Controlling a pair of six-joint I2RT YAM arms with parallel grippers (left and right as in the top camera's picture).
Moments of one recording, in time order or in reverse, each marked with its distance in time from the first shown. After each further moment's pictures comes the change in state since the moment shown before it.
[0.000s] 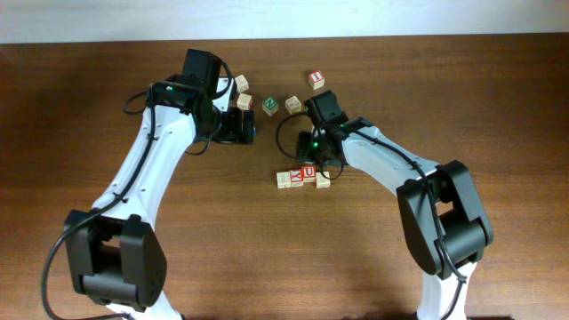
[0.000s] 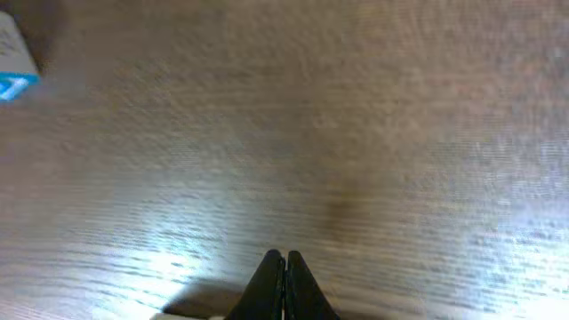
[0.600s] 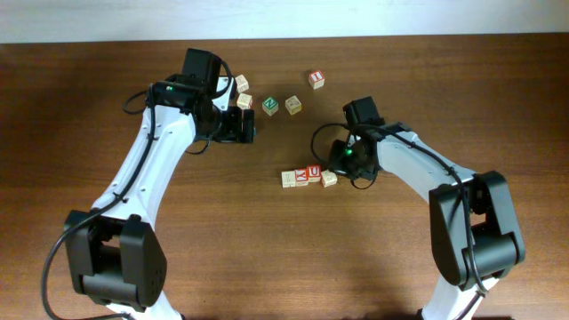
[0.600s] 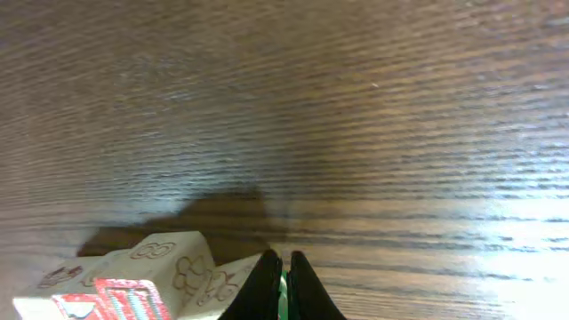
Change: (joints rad) left arm 0.000 0.000 0.000 0.008 0.000 0.000; right arm -0.150 -0.117 -0.154 -0.080 -0.069 0.001
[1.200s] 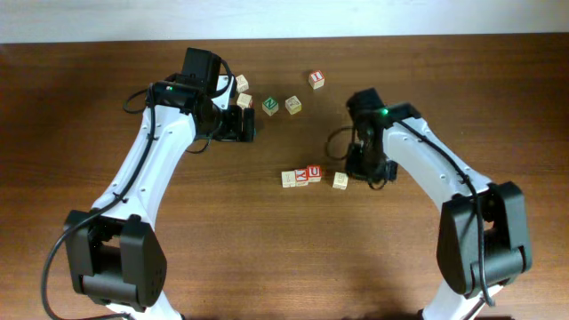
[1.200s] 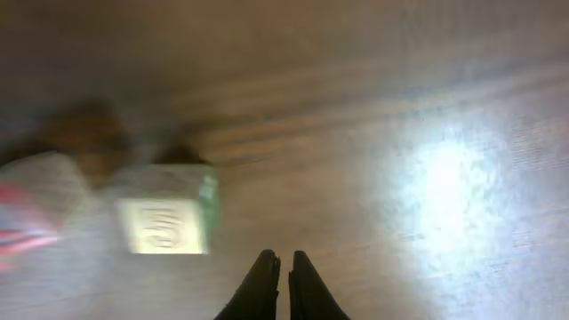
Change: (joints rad) left arm 0.000 0.000 0.000 0.015 0.000 0.000; right arm 0.002 -0.047 0.146 -0.446 0.244 -0.008
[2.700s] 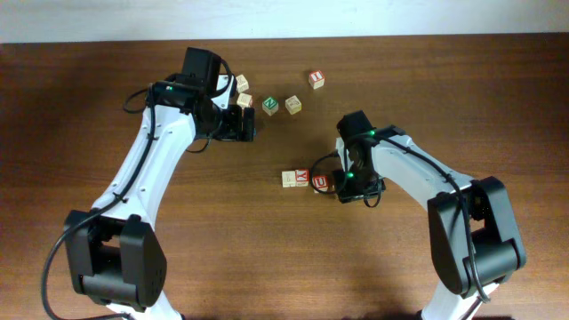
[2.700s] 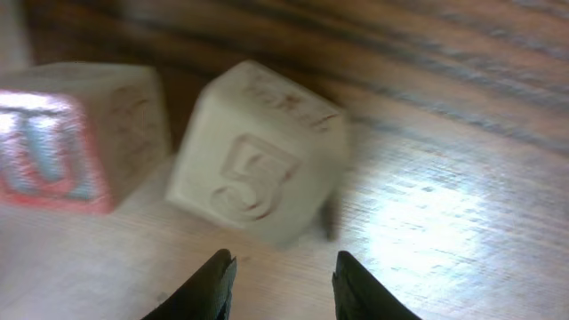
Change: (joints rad) left arm 0.000 0.000 0.000 0.005 0.000 0.000; right arm 0.048 0.016 -0.154 0.151 -0.156 -0.424
